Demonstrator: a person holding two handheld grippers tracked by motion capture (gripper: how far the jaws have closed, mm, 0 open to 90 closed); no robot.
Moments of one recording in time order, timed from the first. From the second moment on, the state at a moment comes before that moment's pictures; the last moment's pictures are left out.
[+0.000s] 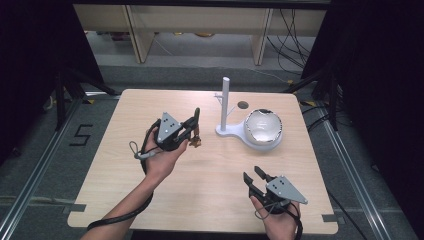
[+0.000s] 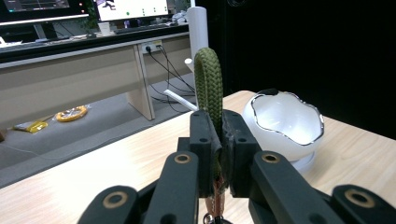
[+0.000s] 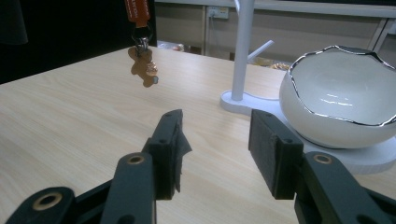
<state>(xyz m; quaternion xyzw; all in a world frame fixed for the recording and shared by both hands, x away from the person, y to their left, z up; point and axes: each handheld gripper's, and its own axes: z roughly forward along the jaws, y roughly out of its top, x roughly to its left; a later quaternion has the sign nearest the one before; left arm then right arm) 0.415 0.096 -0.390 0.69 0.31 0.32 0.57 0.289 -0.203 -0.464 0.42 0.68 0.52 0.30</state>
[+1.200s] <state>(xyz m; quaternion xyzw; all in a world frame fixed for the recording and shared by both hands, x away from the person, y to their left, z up) 0.448 0.083 -0.386 0.69 0.33 0.33 0.56 0.286 -0.207 -0.472 0.42 0.68 0.52 0.30</state>
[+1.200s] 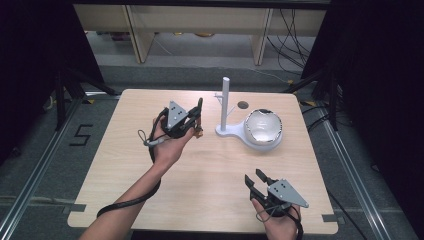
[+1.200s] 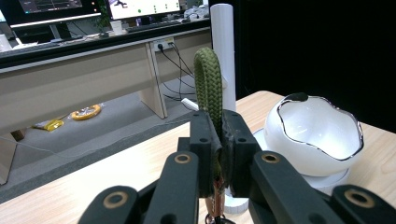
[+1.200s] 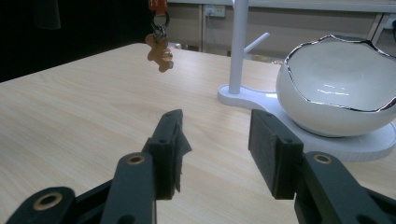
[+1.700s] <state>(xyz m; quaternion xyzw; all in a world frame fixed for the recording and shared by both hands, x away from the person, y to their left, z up) 0.460 0.076 -0.387 0.70 0.34 0.33 0.54 0.286 -0.207 -0.473 0.42 0.68 0.53 0.30</state>
